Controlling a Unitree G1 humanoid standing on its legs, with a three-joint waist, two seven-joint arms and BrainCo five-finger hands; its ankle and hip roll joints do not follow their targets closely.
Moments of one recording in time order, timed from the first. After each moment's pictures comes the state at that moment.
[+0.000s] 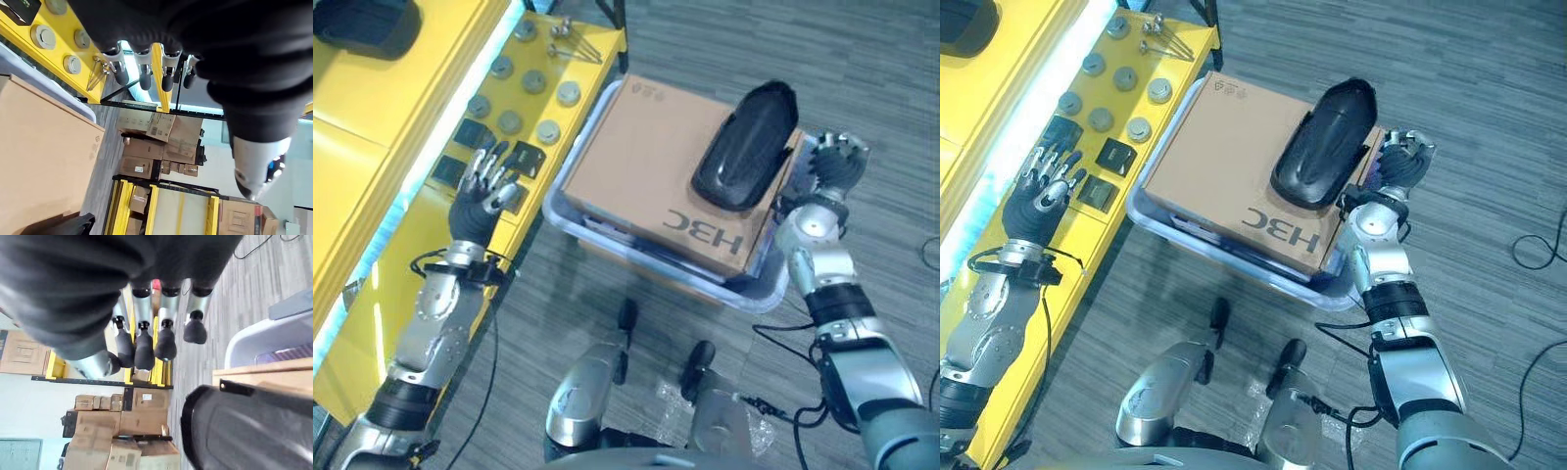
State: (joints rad) left arm -0.16 0.58 -0.11 -0.21 -0.78 -0.16 0.08; right arm -0.67 -0.58 0.10 0.45 0.47 -0.12 -0.74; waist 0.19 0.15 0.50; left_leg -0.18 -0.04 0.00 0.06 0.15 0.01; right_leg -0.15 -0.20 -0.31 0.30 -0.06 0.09
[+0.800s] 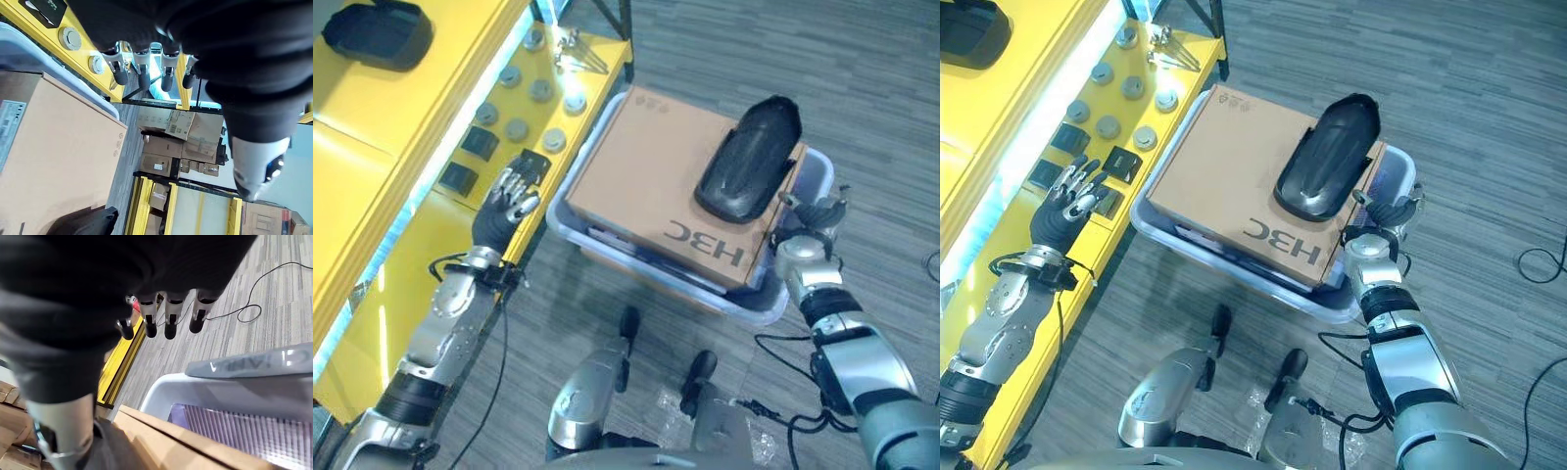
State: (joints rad) left arm -0.19 0.58 -0.20 -0.14 -0.78 -0.10 0.06; right arm -0.75 -0.57 0.21 0.89 0.40 -0.01 -0.74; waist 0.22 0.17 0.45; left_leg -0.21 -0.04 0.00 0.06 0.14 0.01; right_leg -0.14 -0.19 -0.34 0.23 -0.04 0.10
